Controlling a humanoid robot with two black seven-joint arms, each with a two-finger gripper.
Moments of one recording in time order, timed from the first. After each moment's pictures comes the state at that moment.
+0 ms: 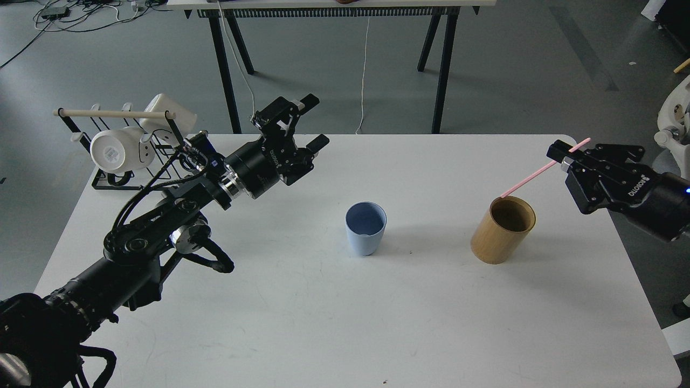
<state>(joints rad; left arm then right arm) -0.68 0.16 -0.73 -0.79 0.77 -0.48 -0.49 0.40 -1.11 0.64 1.46 -1.82 -0.49 0.49</state>
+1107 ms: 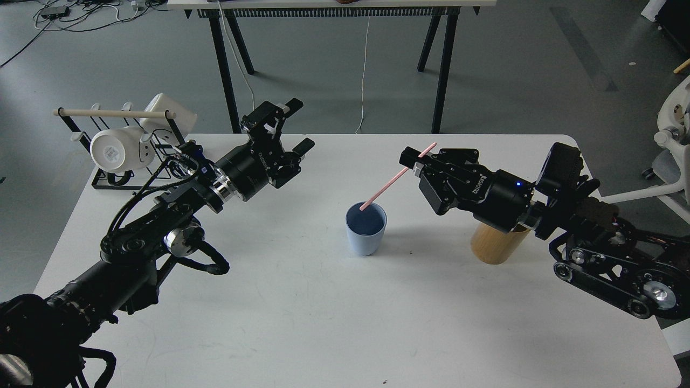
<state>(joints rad) -0.68 0.15 -0.73 -0.71 0.73 -0.48 -0.49 0.75 -0.60 0.28 1.27 -1.77 -0.49 0.49</state>
